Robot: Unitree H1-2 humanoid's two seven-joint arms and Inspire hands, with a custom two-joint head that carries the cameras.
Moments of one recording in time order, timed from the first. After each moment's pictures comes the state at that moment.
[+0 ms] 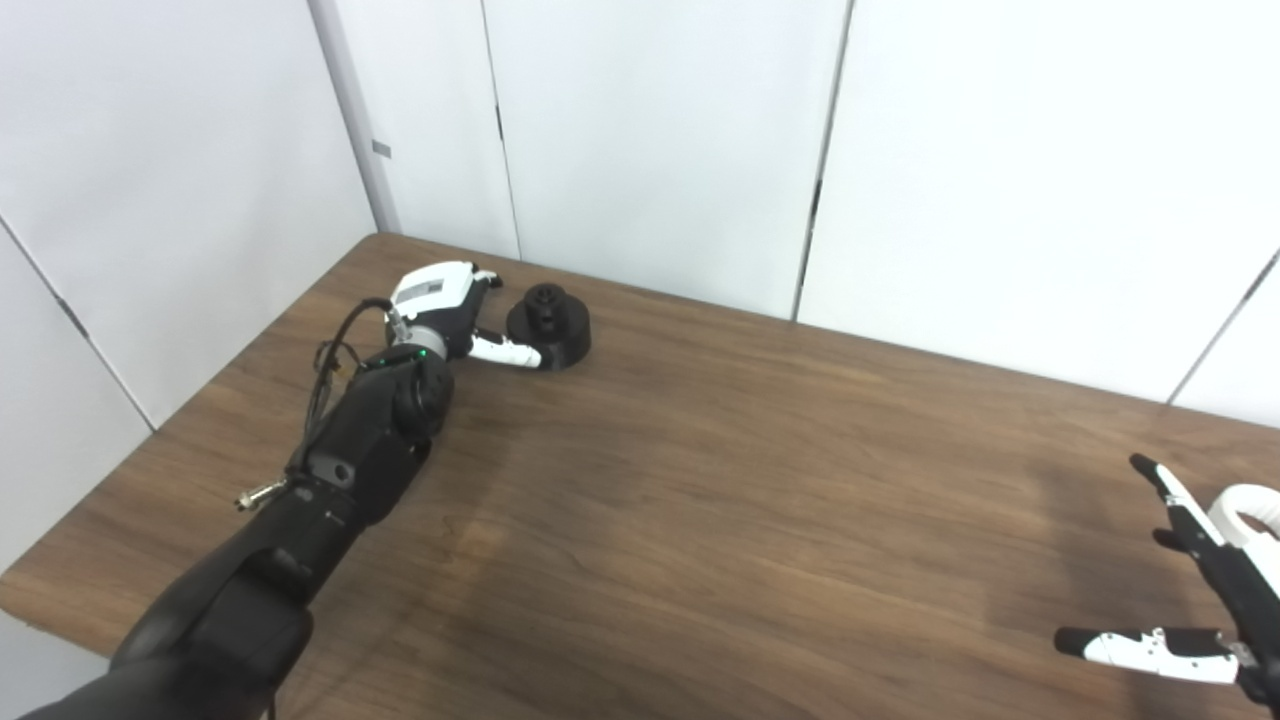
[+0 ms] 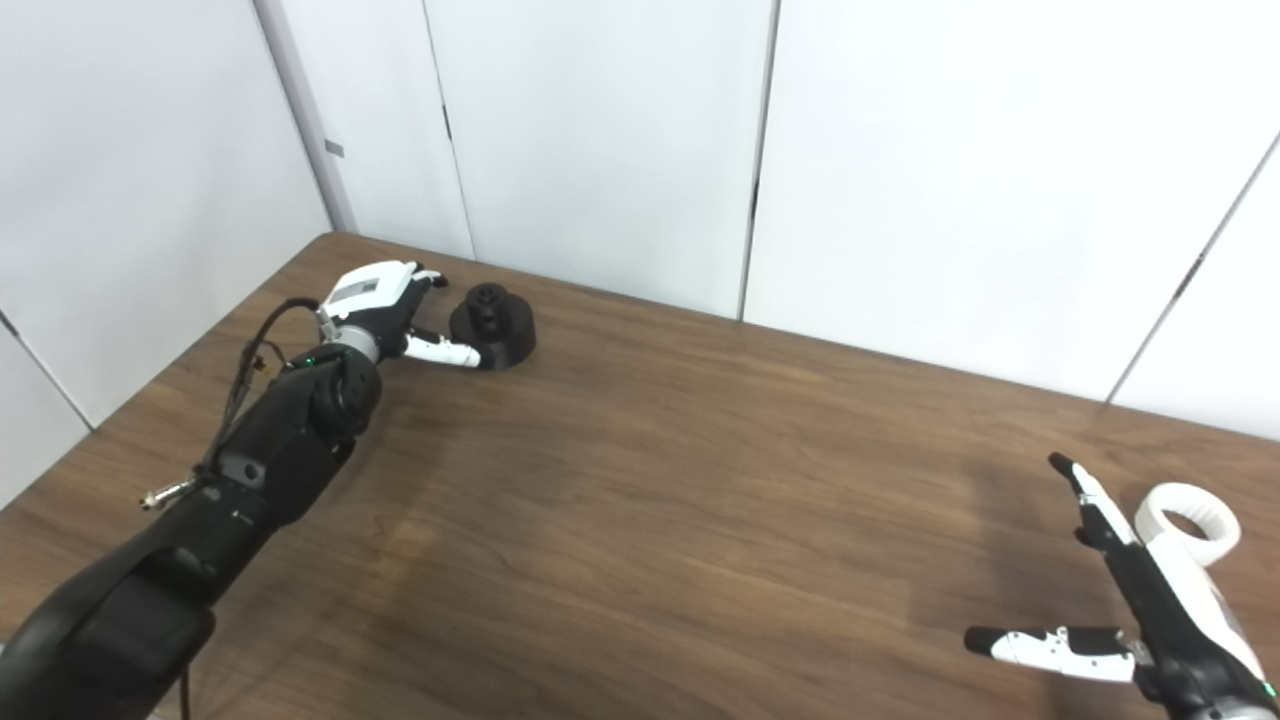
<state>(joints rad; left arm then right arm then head) -0.53 0.58 -0.19 0.50 0.70 0.34 -0.07 -0.09 -0.41 0.05 -0.27 -0.40 0.20 0.28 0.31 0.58</state>
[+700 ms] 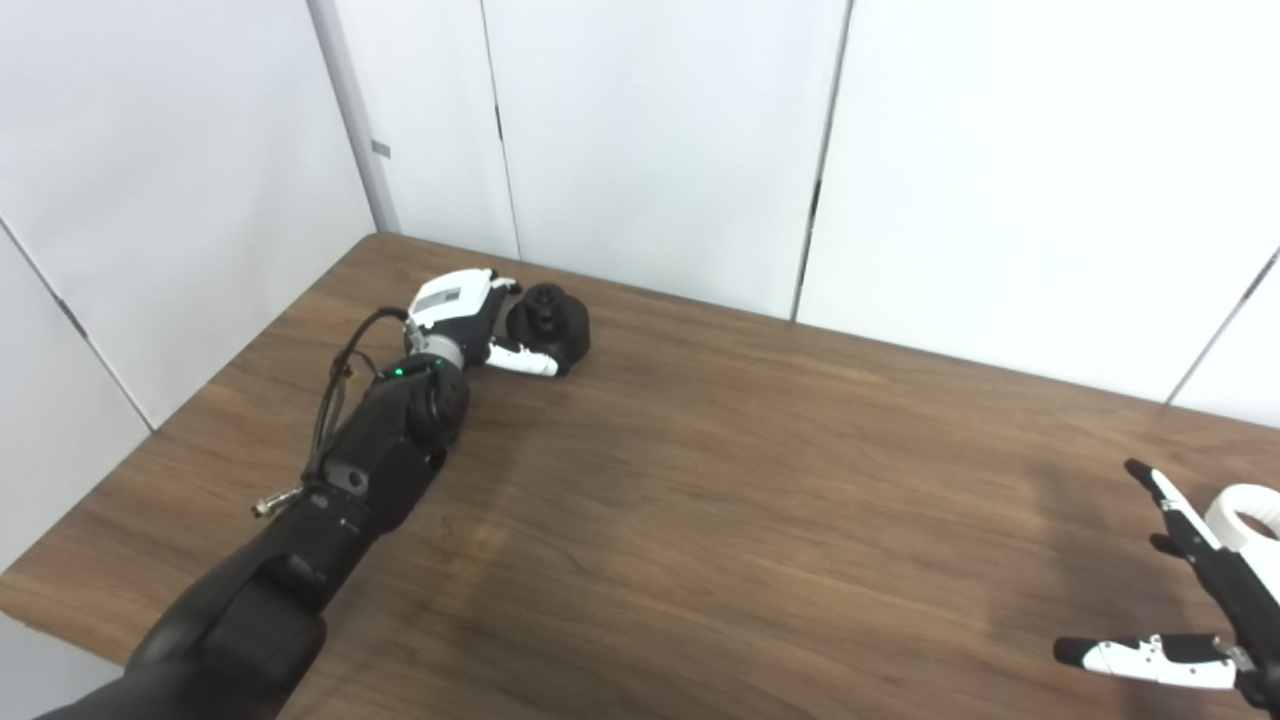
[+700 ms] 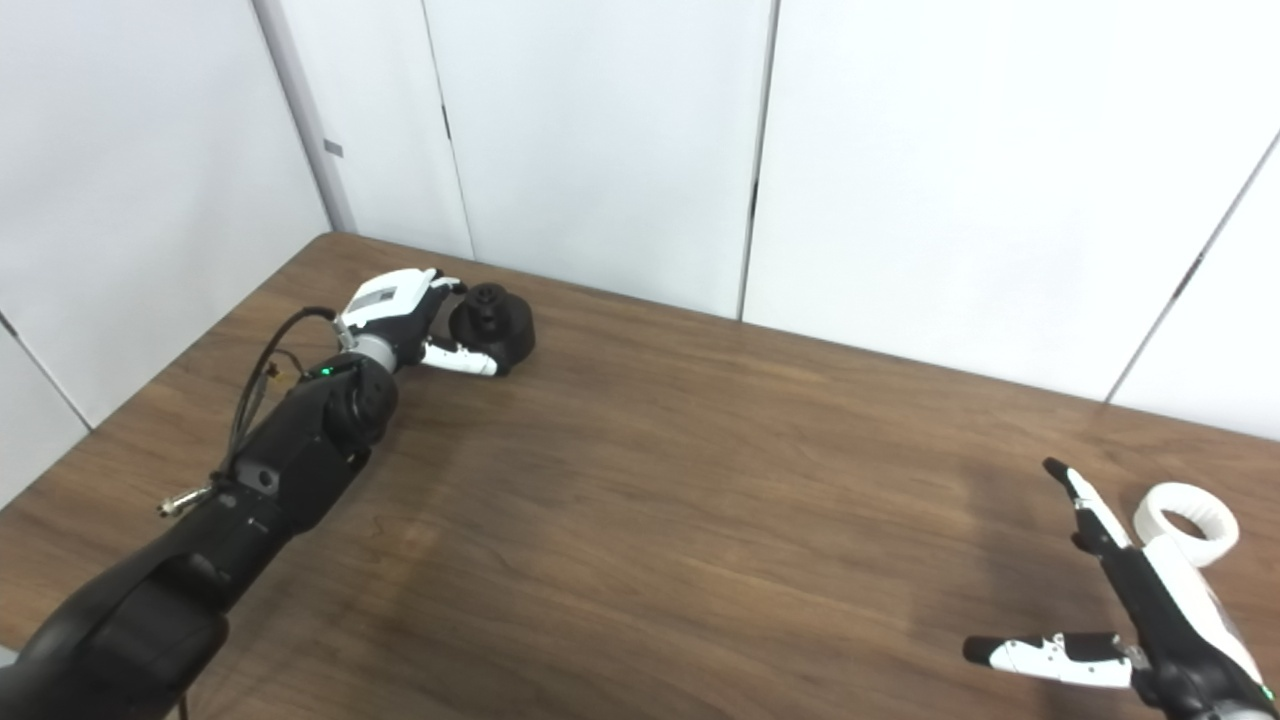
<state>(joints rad) -0.53 0.55 -0.19 0.54 0.66 0.29 0.01 -0.07 -0.41 0.04 -0.31 -0.40 0.25 0.31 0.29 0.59</state>
